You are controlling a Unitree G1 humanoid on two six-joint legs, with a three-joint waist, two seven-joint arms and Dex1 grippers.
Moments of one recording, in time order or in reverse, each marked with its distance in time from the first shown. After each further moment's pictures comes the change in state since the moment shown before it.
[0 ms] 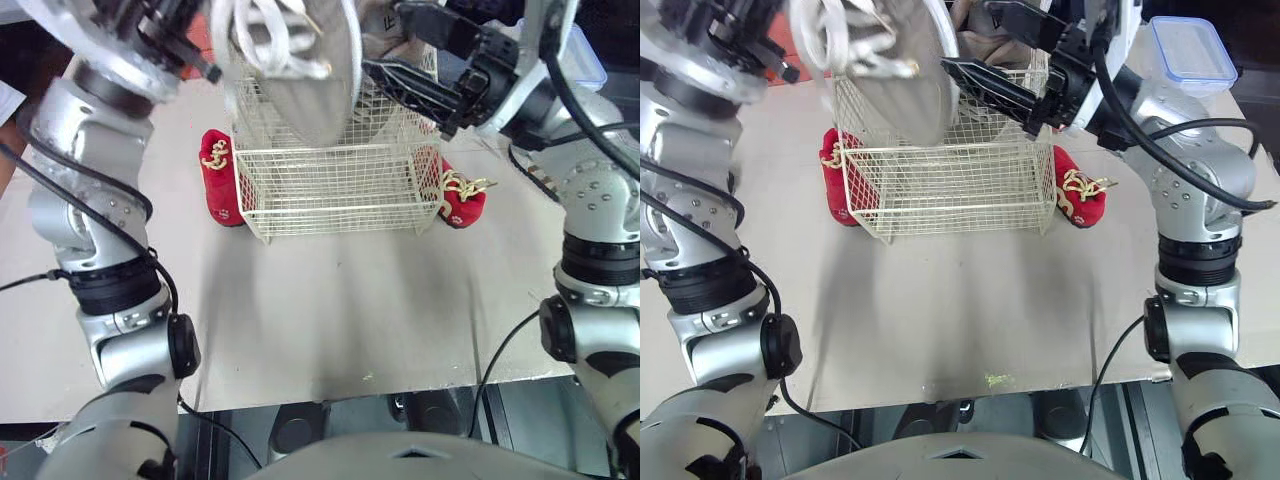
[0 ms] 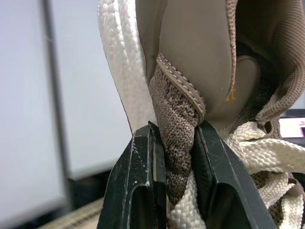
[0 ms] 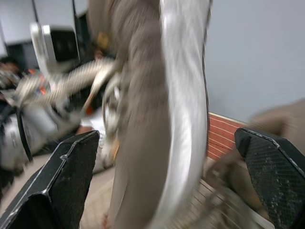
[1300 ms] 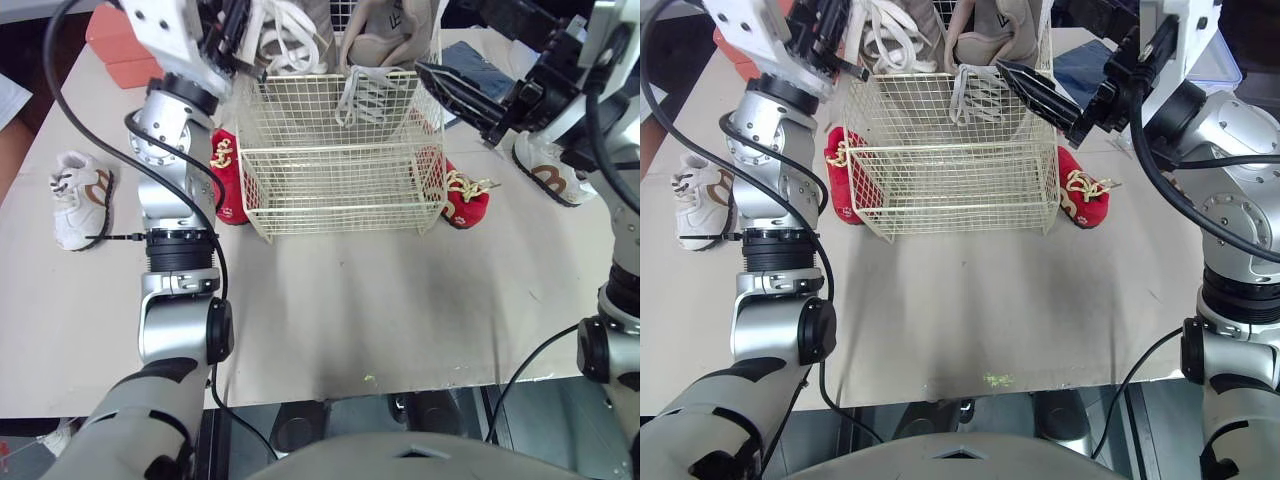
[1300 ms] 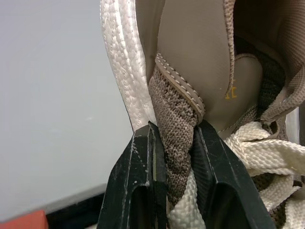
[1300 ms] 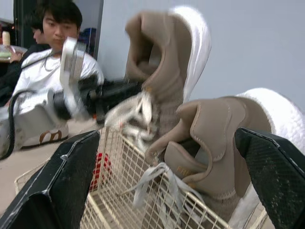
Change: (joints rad) left arm -0.060 -0.171 -0.142 0.457 0.439 -0.402 0.138; right arm 0.131 -0.139 -0.075 -0.224 -0.064 -0.040 -0.129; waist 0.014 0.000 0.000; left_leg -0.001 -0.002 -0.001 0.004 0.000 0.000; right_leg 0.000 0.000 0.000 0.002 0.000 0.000
